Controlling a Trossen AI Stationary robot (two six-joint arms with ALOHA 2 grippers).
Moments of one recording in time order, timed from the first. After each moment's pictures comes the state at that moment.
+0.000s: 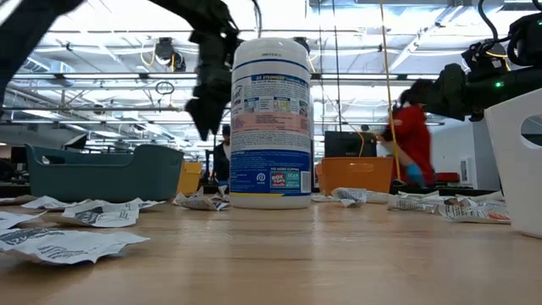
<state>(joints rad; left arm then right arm) 0.50 1.99 1.78 -1.37 0.13 -0.06 -0.80 0.00 0.01 0.06 0.00 0.09</state>
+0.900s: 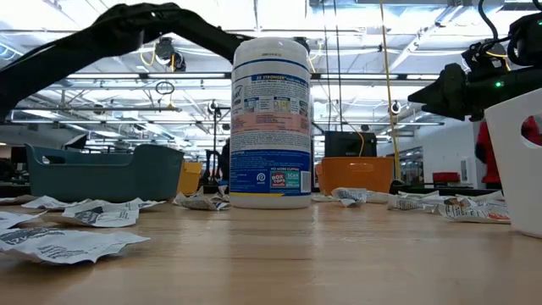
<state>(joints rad) 0.48 2.40 2.16 -1.39 0.13 0.02 -0.80 0.00 0.01 0.06 0.00 0.09</state>
